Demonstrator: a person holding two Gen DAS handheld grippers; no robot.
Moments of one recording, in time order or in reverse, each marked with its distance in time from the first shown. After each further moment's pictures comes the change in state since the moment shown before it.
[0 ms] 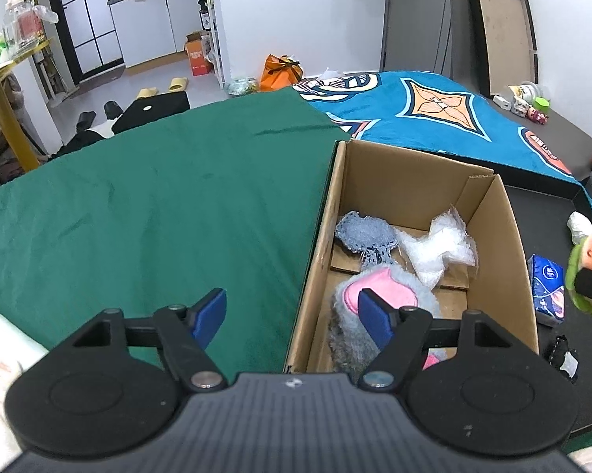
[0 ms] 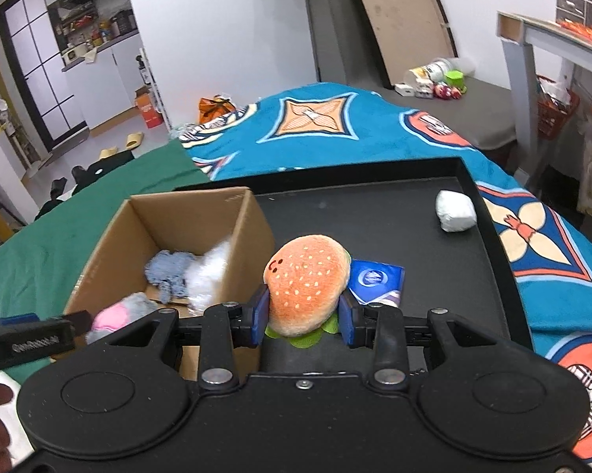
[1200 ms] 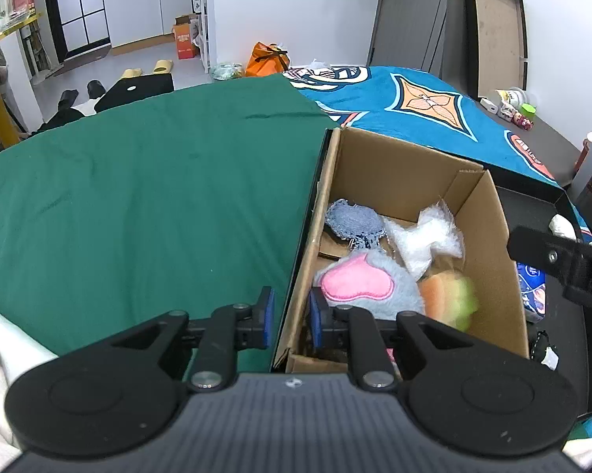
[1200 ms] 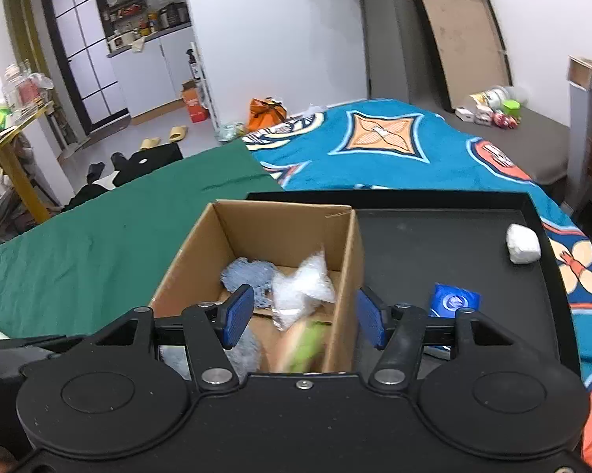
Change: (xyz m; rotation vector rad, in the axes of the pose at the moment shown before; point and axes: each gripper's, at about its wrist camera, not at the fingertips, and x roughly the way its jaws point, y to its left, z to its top) left arm 0.002 0.017 -0.009 -0.050 0.033 -0.095; right arm -0.006 0.058 0.010 -0.086 -0.012 0.084
